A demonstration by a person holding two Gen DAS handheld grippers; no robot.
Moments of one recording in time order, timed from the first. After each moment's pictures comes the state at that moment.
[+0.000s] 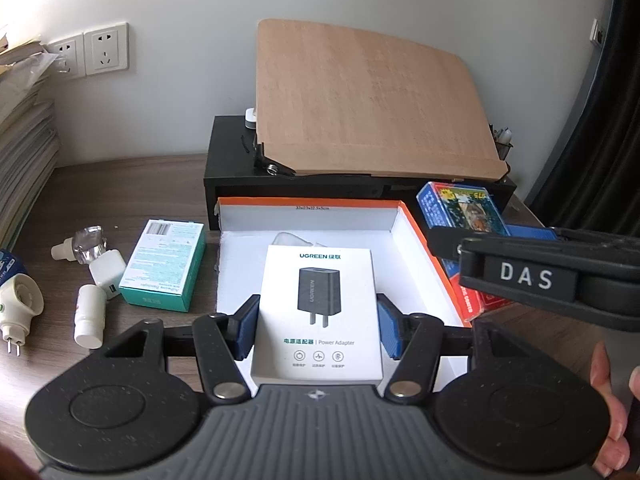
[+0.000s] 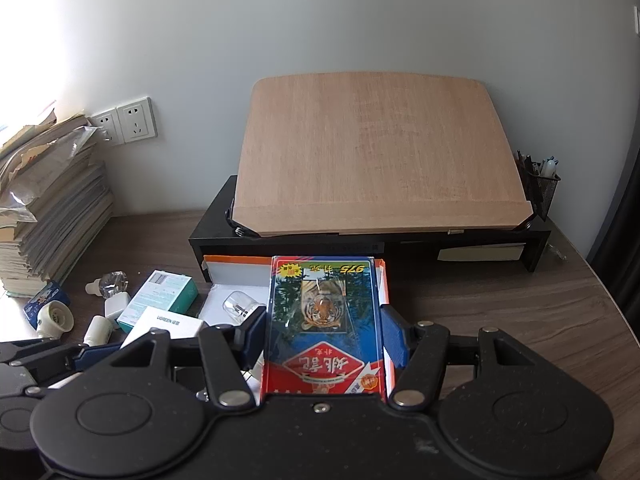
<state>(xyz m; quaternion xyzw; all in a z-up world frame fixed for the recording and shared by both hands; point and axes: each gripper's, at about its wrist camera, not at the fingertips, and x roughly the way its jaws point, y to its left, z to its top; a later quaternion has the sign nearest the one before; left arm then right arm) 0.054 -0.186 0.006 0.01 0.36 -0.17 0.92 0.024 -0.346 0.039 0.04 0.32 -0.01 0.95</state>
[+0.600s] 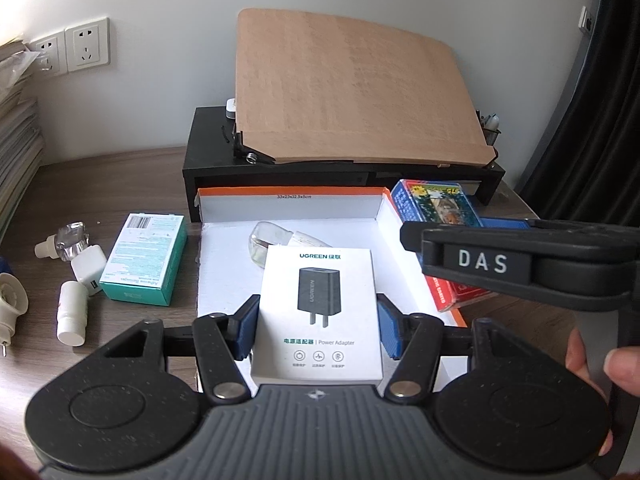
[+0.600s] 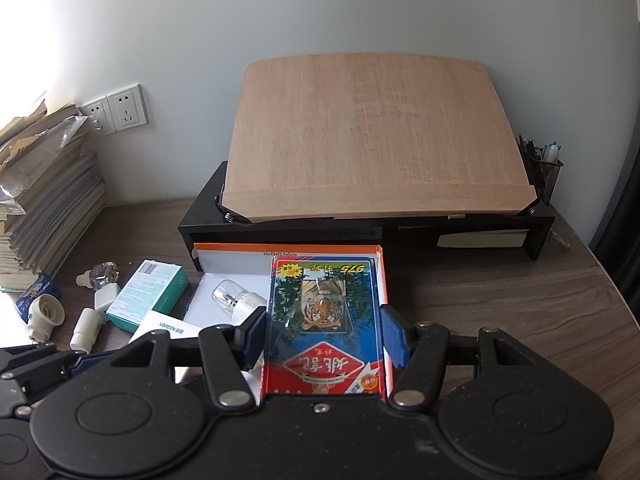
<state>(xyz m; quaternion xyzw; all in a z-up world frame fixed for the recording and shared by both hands) 0.053 -0.196 -0.002 0.01 0.37 -0.19 0.91 0.036 -0.352 0.026 0.04 0.34 -0.01 0.94</state>
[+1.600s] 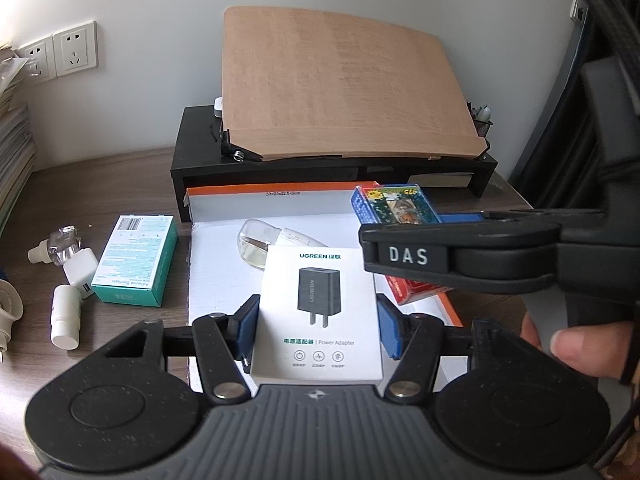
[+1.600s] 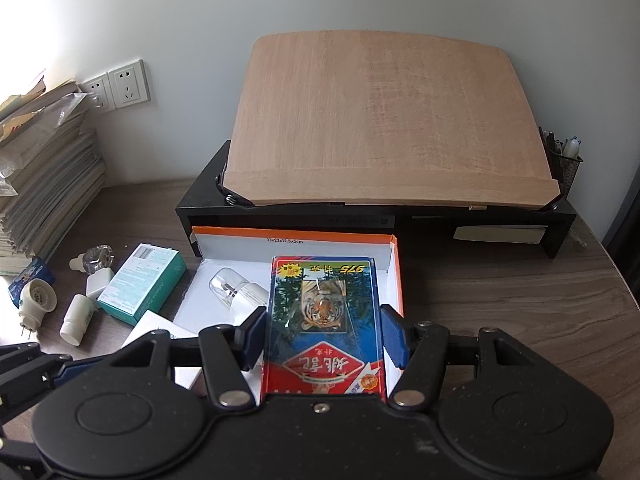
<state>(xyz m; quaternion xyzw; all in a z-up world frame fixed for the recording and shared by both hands) 0.052 -0.202 -0.002 0.02 0.38 -0.19 0.91 0.059 -0.347 0.012 0.02 0.36 0.00 0.93</state>
